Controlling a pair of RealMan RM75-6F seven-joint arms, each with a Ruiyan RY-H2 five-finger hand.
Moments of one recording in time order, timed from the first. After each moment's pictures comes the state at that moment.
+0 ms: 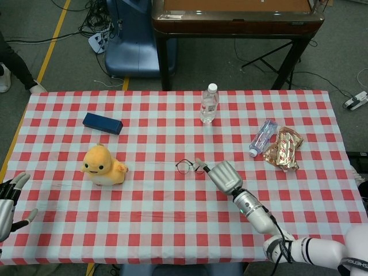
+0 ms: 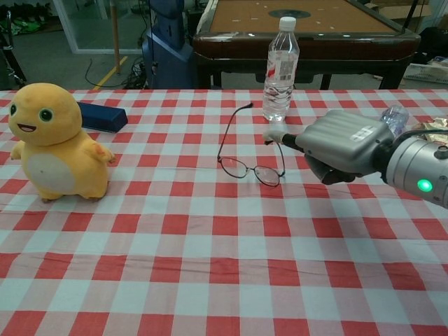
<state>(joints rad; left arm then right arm) -0.06 -1.09 -0.03 -1.59 1.52 1.53 0.05 0.70 -1.57 0.10 -1.51 -1.20 0.94 -0.84</state>
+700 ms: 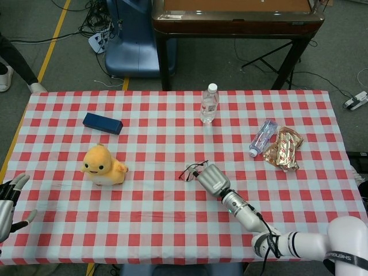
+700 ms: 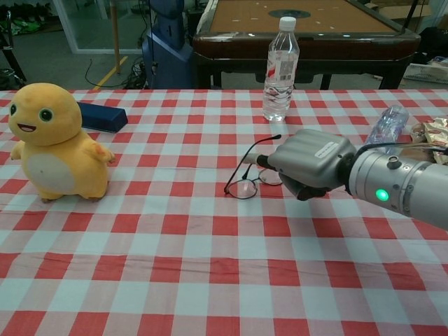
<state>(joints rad) -0.05 -1.09 -0.03 -1.58 1.51 1.52 0.05 0.80 -1.64 0.08 -1.47 -1.08 0.86 -0.89</state>
